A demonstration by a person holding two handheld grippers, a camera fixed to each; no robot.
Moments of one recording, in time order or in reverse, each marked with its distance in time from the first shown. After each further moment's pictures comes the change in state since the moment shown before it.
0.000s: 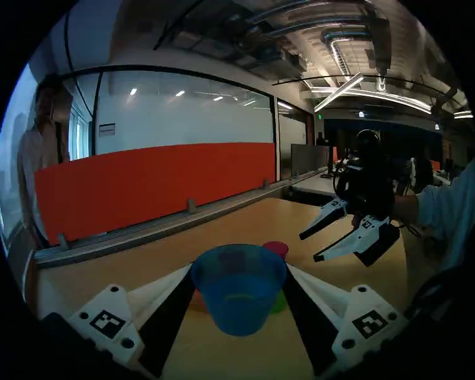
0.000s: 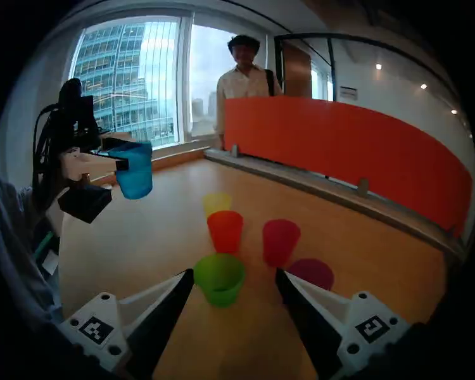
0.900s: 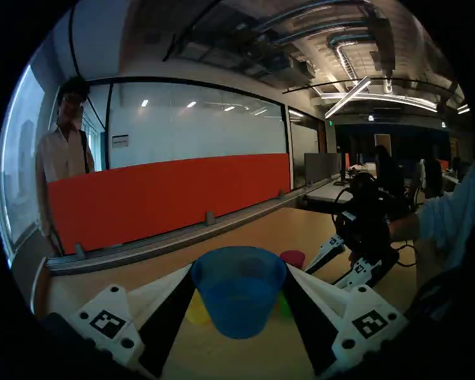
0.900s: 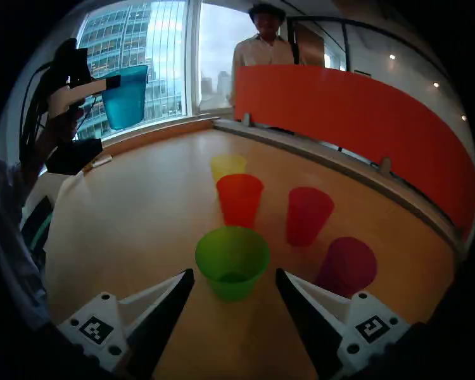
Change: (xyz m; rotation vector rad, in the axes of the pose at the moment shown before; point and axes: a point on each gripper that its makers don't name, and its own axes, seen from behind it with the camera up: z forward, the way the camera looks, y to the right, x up) left arm 0.019 -0.028 -0.023 0.078 0.049 0.019; right arm -0.055 -0.018 0.062 0.038 -0.125 -0.034
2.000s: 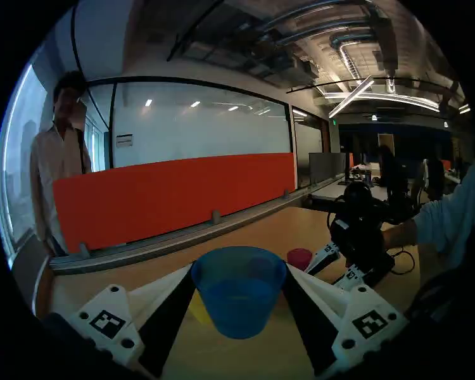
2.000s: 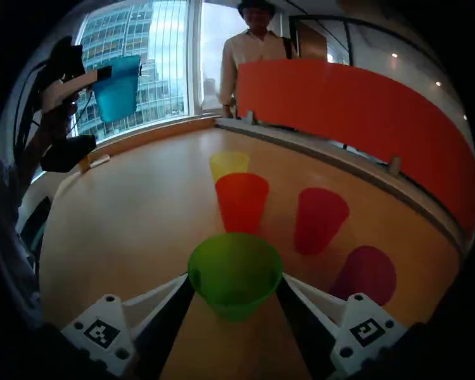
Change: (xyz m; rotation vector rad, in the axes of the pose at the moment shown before) left arm -0.005 -0.017 -0.004 0.022 -0.001 0.000; right arm 0.005 0.001 0.032 0.019 0.013 0.002
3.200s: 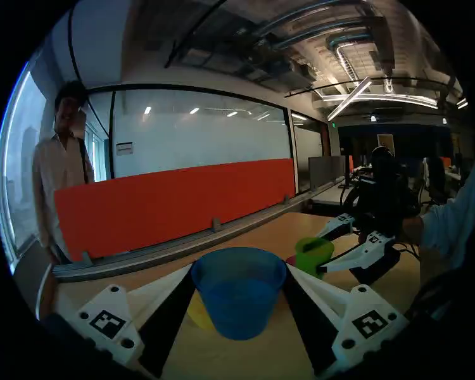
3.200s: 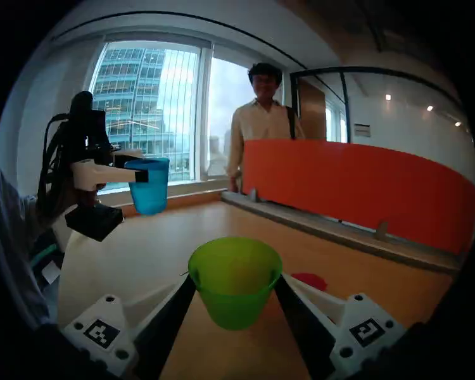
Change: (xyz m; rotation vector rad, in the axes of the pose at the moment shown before) left arm 0.020 0.010 -0.004 0.007 0.032 0.021; right arm 0.116 -0.024 -0.067 0.005 0.356 -0.037
